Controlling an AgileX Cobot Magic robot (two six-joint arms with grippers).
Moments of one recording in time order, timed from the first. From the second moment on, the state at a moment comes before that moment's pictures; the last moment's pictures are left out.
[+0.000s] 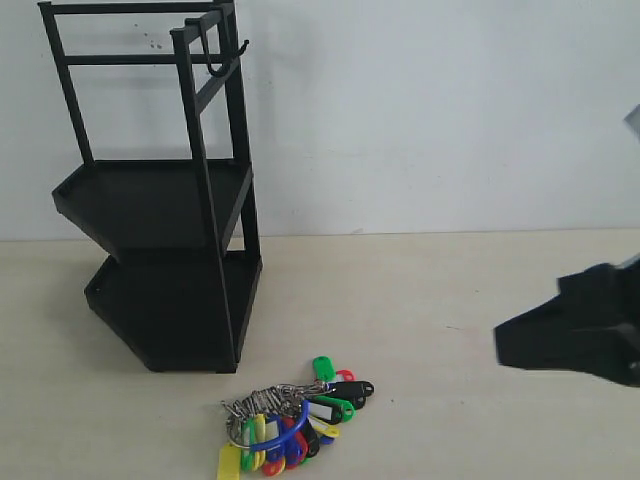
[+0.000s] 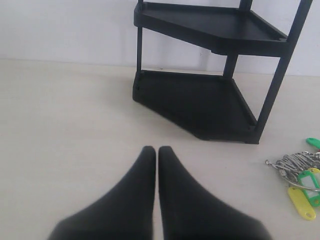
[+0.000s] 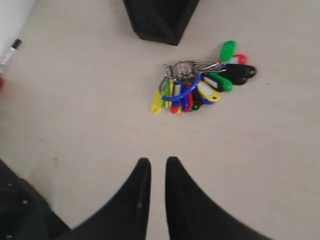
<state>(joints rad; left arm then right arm) 0.00 0.00 0.00 -0.15 0.29 0.07 0.10 0.97 -0.72 0.88 0.85 -0.51</state>
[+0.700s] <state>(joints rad) 0.00 0.00 0.00 -0.15 0.29 0.07 0.62 1.57 -0.72 1.59 0.20 -0.79</state>
